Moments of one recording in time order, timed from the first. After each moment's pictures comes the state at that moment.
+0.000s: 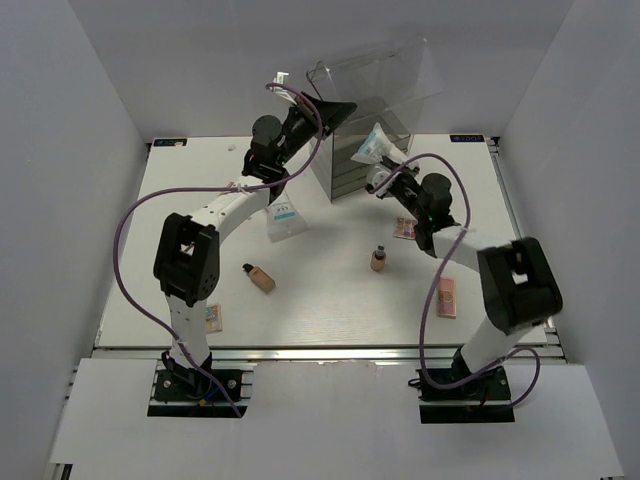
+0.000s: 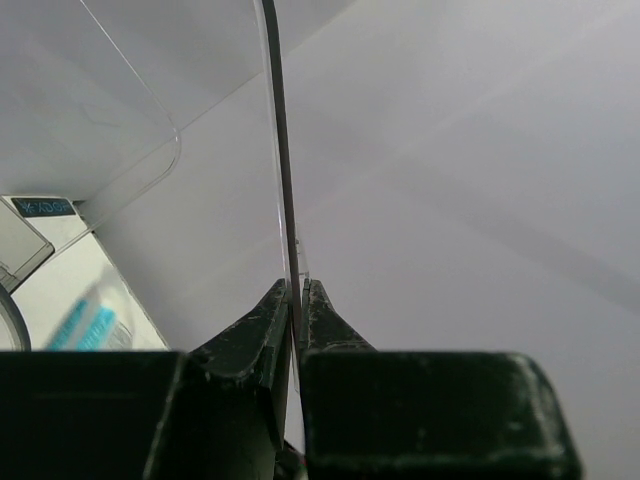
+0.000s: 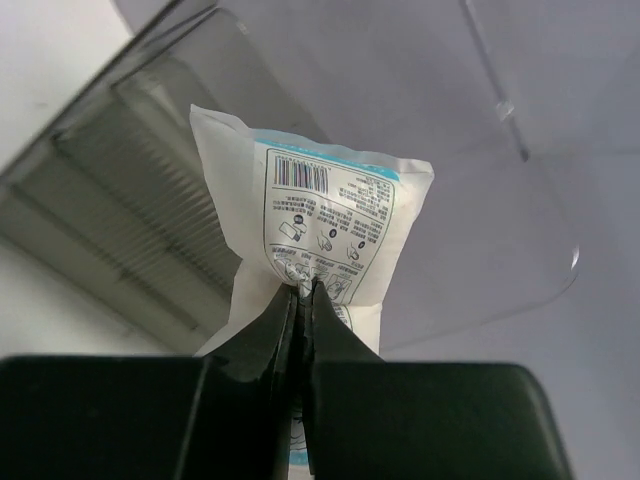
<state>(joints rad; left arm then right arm) -0.47 1.99 1.63 0.74 0.34 -1.17 0.34 1.62 0.85 0.82 -0.31 -0.92</state>
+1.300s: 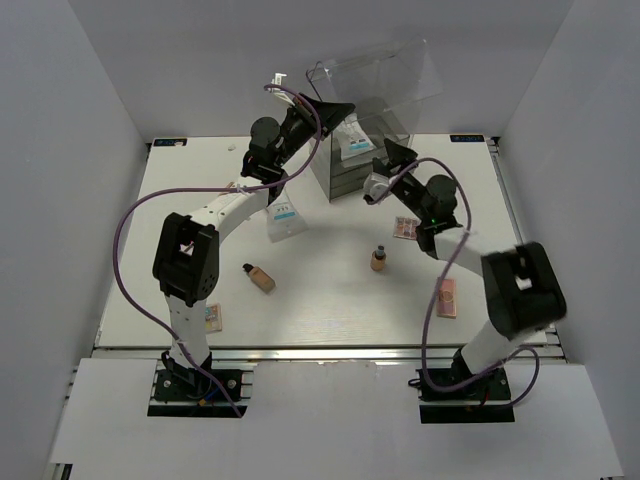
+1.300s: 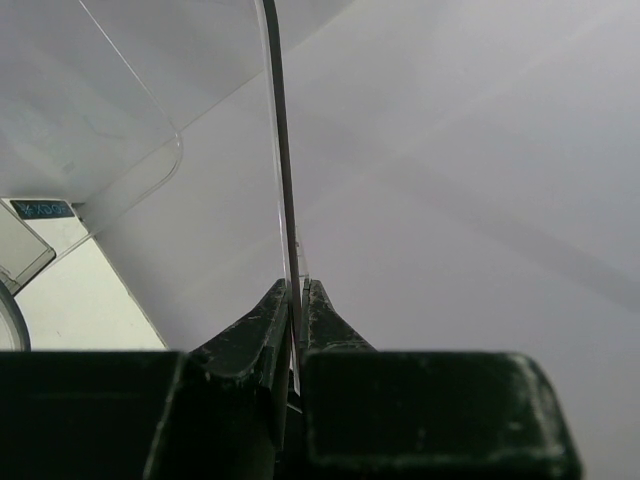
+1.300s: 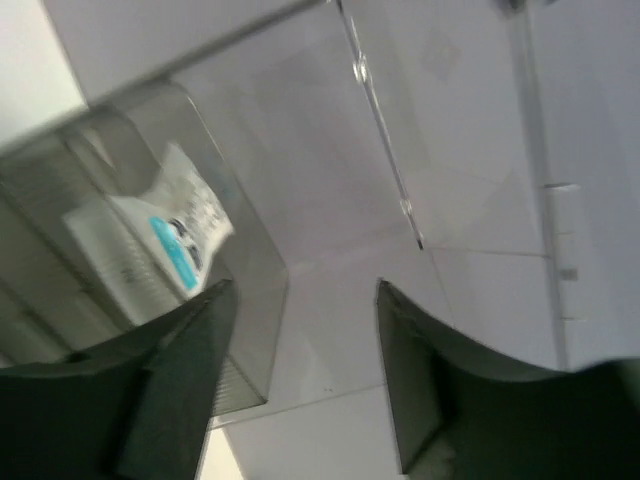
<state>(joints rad) -0.46 1.98 1.61 0.77 0.35 -1.18 0.35 1.69 0.88 1.01 -0.40 -1.16</state>
